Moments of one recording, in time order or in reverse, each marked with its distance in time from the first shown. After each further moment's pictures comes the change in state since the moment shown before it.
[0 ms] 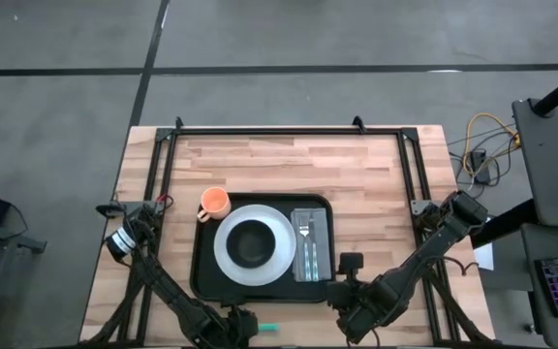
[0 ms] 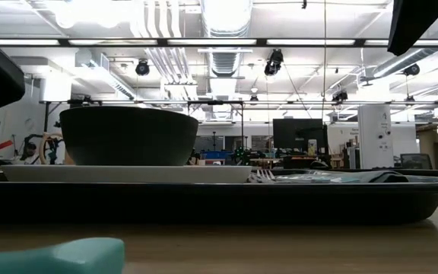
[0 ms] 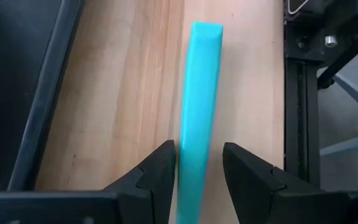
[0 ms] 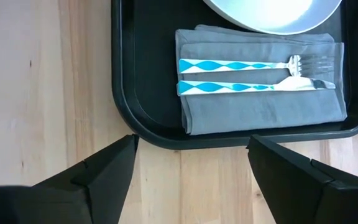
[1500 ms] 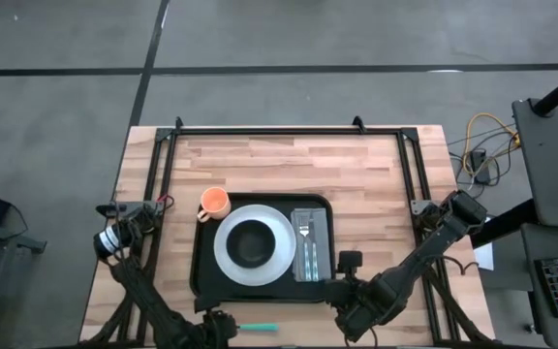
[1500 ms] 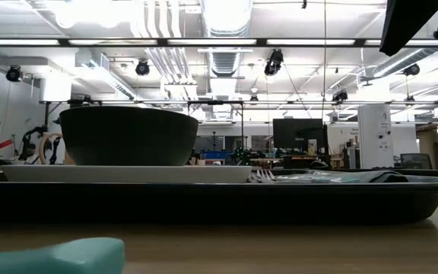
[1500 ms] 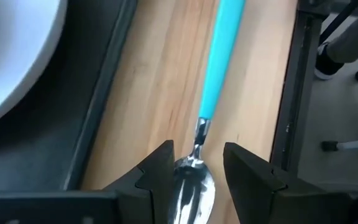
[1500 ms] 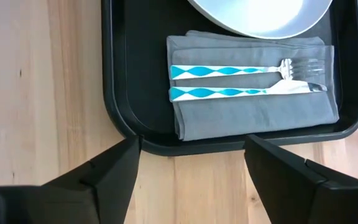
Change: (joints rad) left arm -0.122 -0.064 0.122 -0.421 -0.046 -0.271; right arm -0.011 0.000 0.000 0.000 0.022 0.004
